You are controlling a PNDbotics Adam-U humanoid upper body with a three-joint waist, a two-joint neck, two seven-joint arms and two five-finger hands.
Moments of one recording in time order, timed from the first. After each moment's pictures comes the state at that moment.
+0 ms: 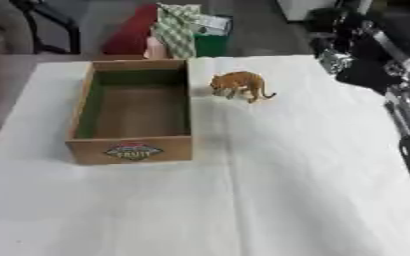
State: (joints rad) left arm -0.17 0.22 -0.16 -1.96 0.01 0.12 0.29; right arm -0.48 -0.74 -0.11 -1.51 -0.25 -0.22 0.35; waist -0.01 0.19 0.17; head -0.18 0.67
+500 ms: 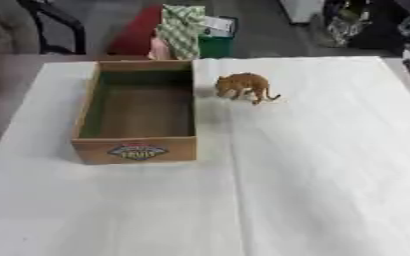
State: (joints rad) left arm -0.17 0.22 -0.16 -1.96 0.01 0.12 0.29; right arm -0.70 -0.82 -0.05 -1.28 -0.14 -0.36 0.40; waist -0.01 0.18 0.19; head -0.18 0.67
